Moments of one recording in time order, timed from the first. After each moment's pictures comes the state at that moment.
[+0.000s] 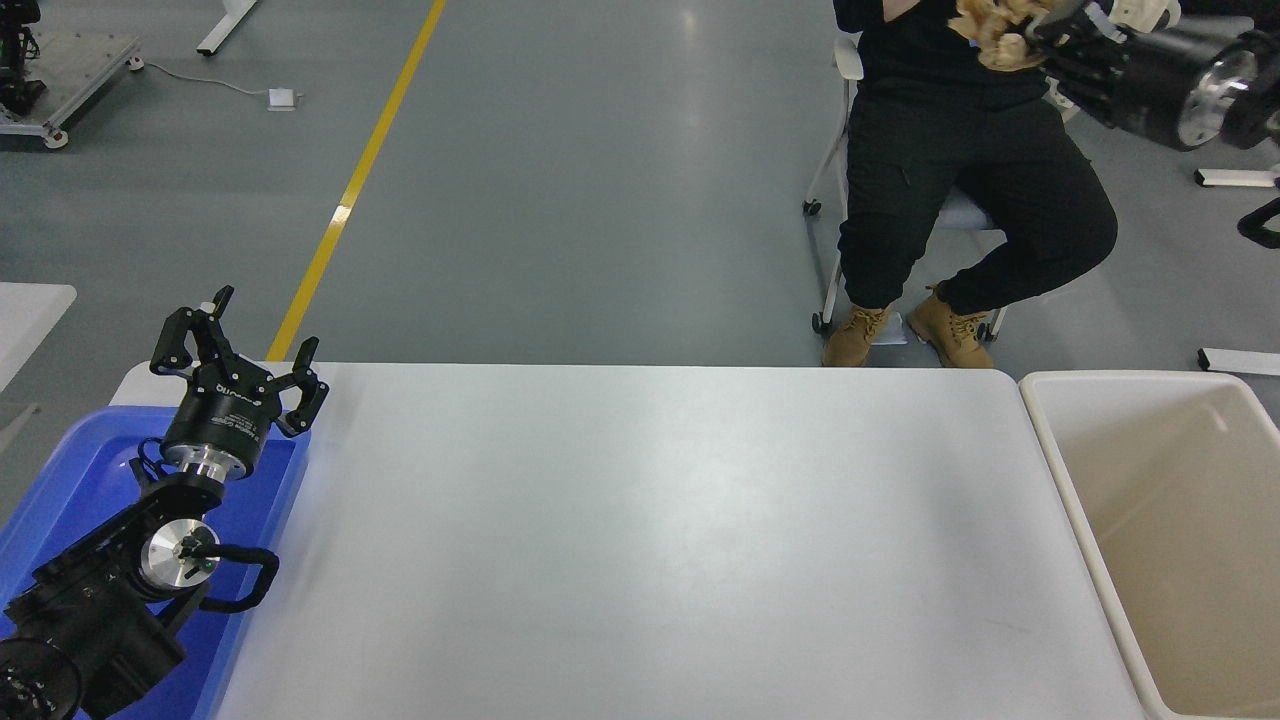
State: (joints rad) left arm -0.53 0.39 -0.87 -0.51 0.08 -0.53 -0.58; right arm 1.34 -0.44 -0.14 -0.02 -0.46 0.41 0.47
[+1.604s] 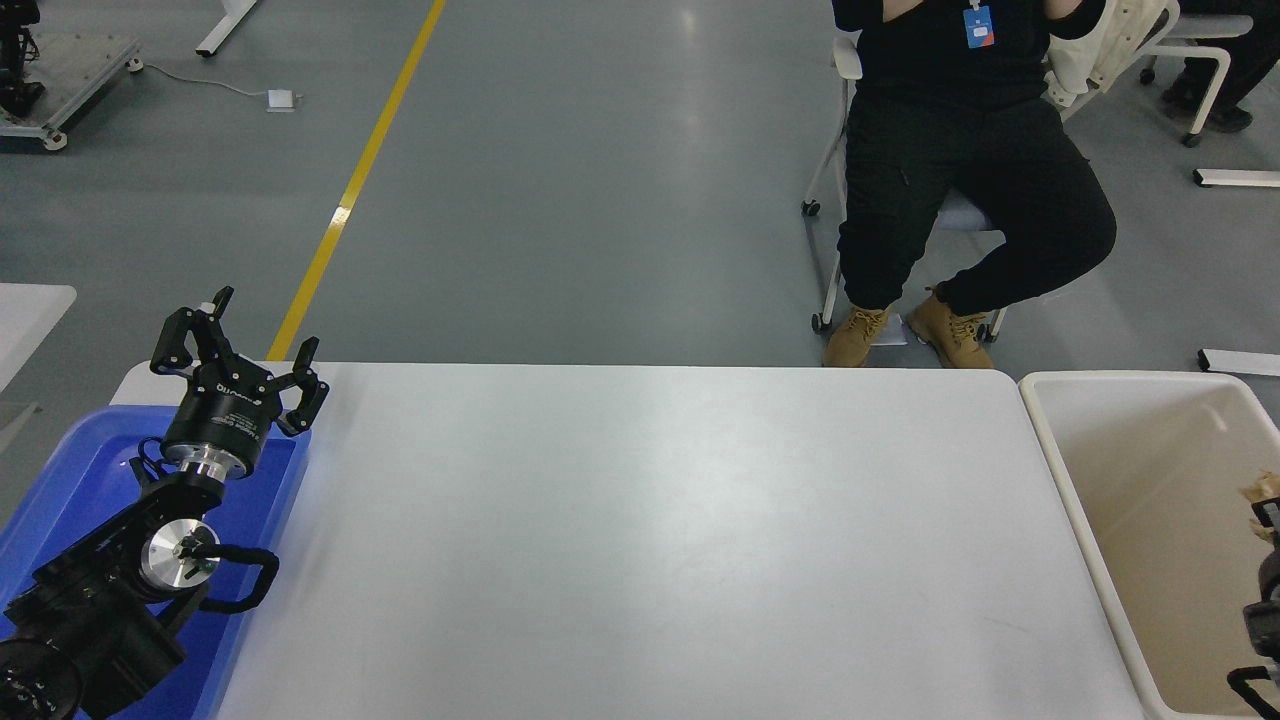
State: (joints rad) left arm -0.53 0.39 -0.87 -0.51 0.08 -0.53 -0.58; right arm 0.57 -0.23 -0.09 -0.19 -0.20 -0.23 0.26
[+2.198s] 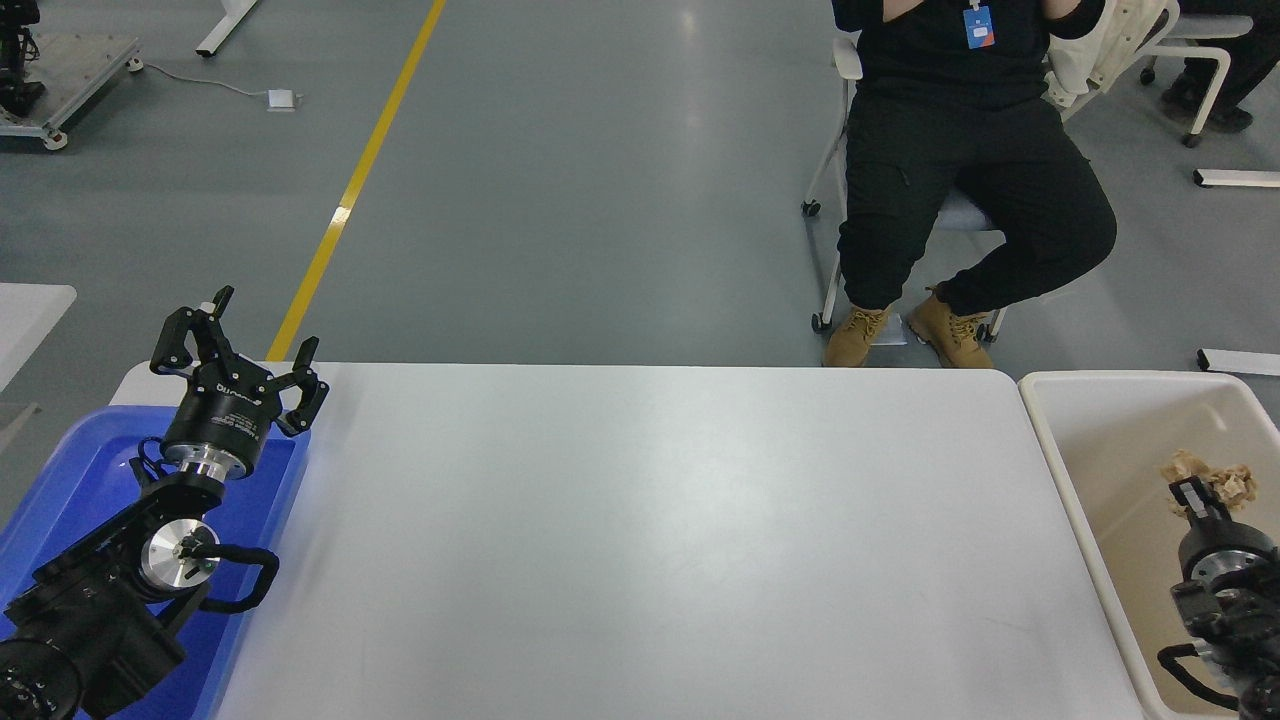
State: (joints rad) left arm -0.53 0.39 -0.87 -0.51 0.08 -0.53 -0.58; right arm 0.60 -0.19 -0.12 -0.18 -0.20 -0.24 0.26
